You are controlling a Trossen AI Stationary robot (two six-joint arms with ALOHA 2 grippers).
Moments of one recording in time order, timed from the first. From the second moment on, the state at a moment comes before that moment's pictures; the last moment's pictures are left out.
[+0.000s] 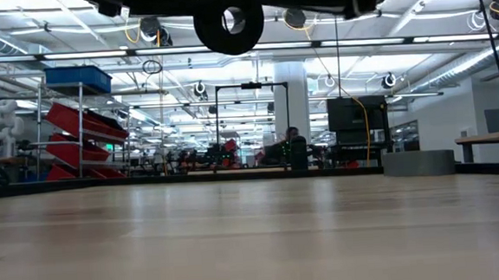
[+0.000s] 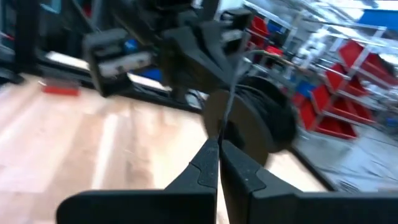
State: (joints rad) left arm -0.60 1.56 0.74 0.64 -1.07 0.24; right arm 0.57 1.75 0.79 0.89 0.89 -0.28
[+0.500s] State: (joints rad) left arm -0.65 1.56 0.74 0.71 -1.08 0.25; right arm 0.59 1.67 0.79 0.46 1.12 -0.06
